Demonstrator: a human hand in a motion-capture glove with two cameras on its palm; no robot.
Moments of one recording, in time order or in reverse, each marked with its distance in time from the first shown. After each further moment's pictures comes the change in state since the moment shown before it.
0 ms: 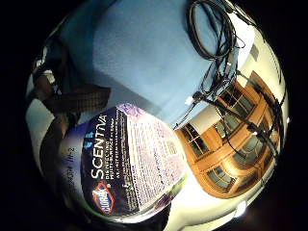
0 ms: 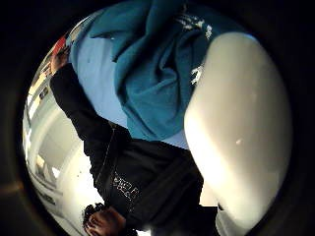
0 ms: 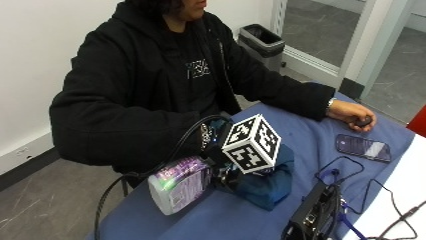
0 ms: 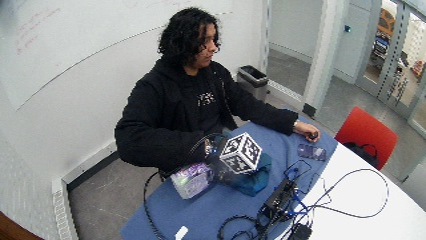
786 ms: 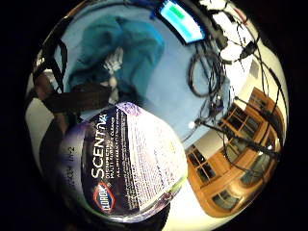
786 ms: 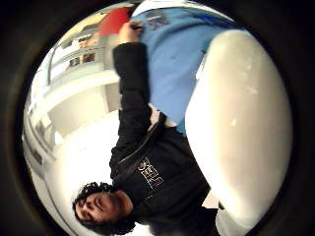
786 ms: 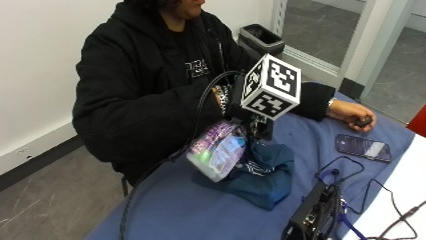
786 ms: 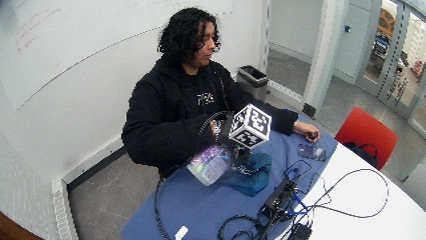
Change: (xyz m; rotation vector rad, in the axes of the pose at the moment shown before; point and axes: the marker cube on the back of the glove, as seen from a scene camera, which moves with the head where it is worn) arm -0.072 0.045 -0.096 0.323 -0.154 -0.305
